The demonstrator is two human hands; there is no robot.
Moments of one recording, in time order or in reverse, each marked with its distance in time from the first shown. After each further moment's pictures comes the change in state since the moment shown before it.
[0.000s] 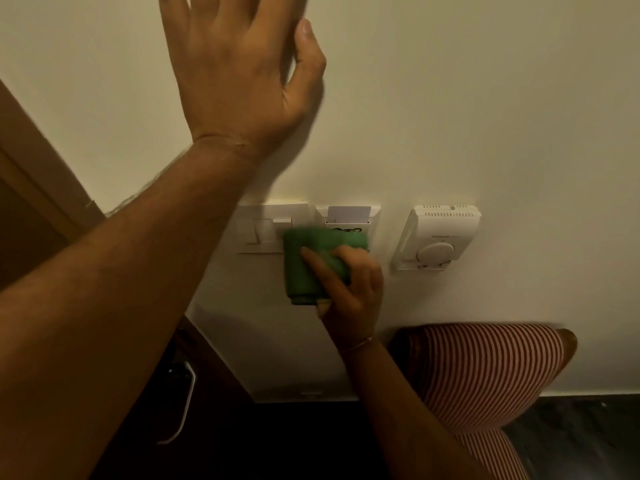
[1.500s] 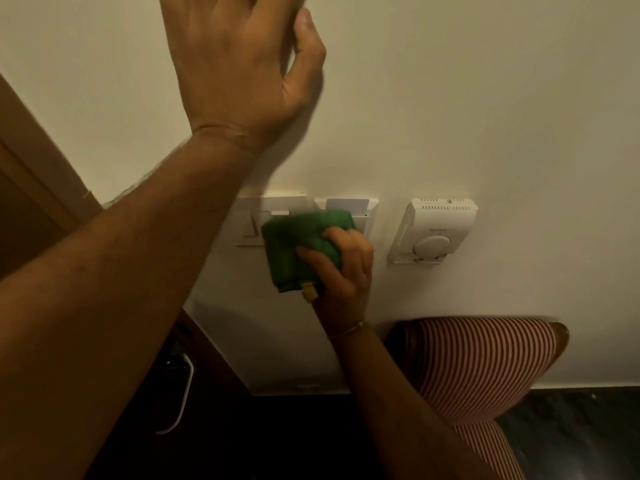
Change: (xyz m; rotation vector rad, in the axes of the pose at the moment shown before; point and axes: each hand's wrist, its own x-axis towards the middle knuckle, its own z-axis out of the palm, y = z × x) left_hand -0.005 0.006 -0.002 -0.037 -0.022 -0.017; right_hand 0.010 -0.005 0.006 0.142 0.063 0.009
